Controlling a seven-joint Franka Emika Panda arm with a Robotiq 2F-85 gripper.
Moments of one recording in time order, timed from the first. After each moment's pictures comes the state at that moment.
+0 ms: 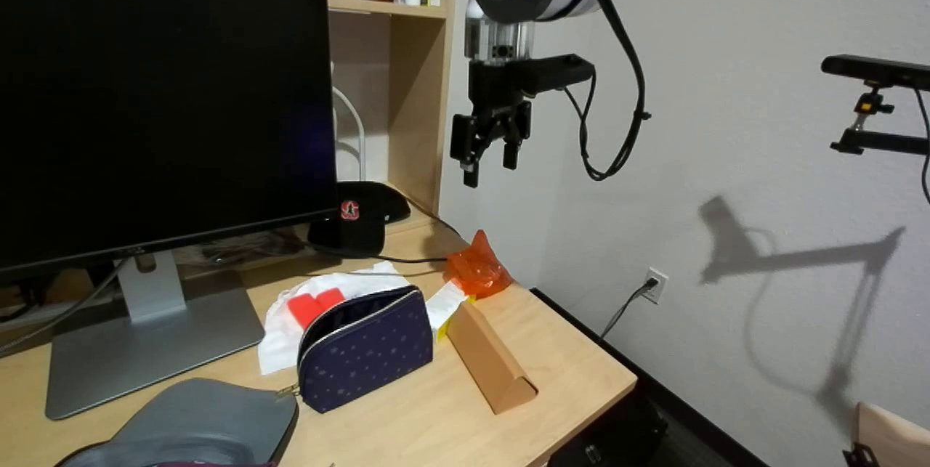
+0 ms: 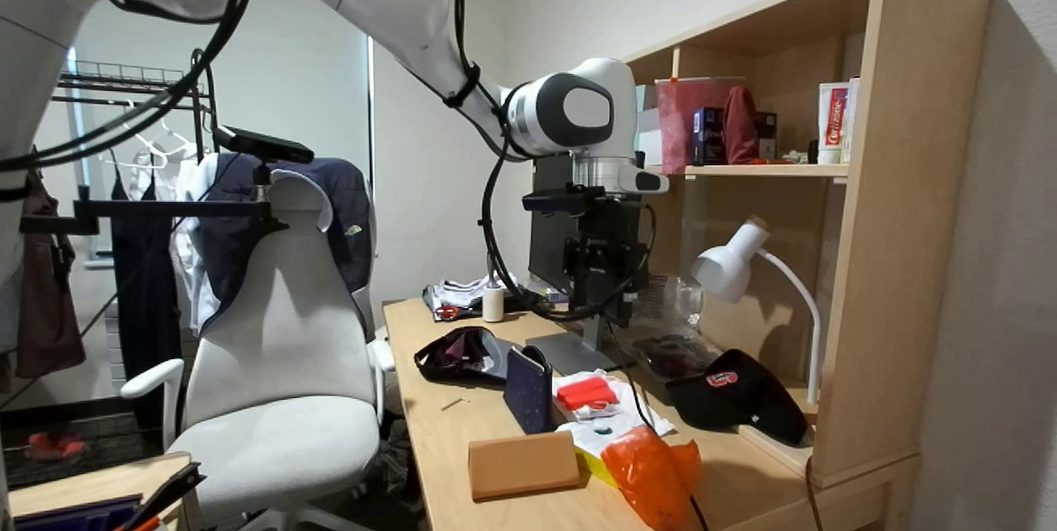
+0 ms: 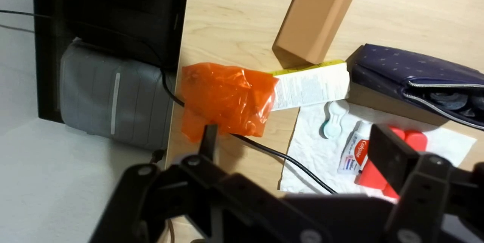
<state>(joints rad) -0.06 0.36 0.01 -1.70 -0.10 2.04 0.00</state>
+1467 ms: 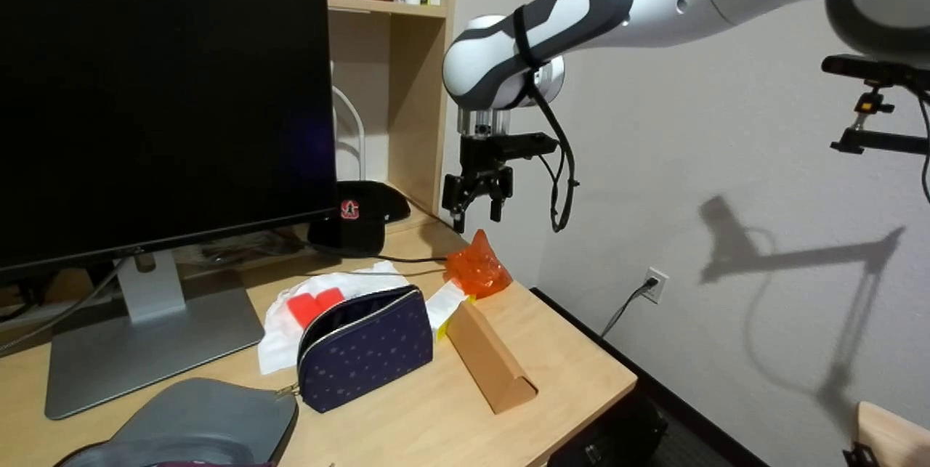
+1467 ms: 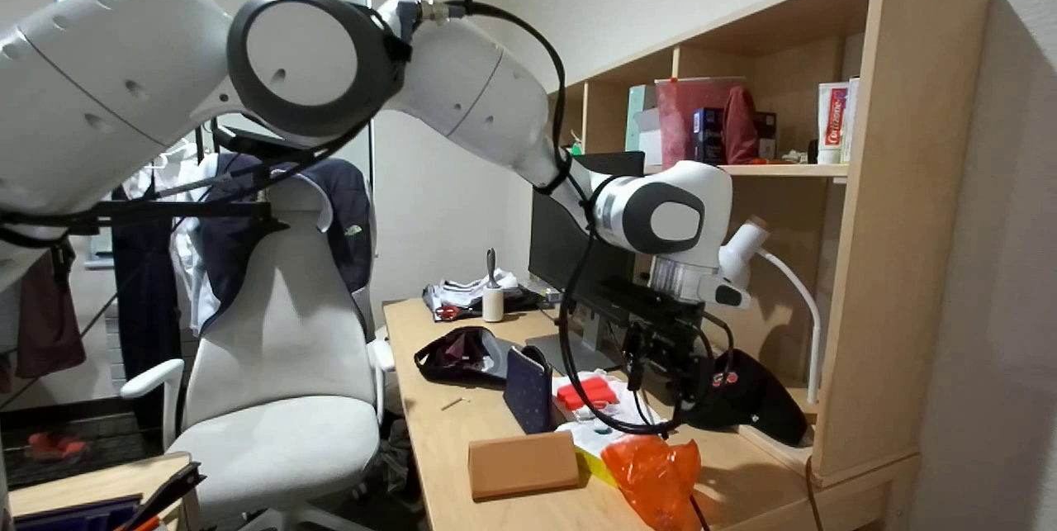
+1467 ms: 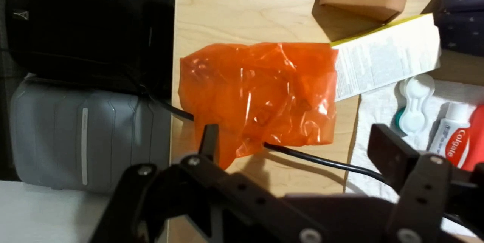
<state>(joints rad) -0.14 0.83 -0.03 -1.26 0.06 1.96 -0.07</state>
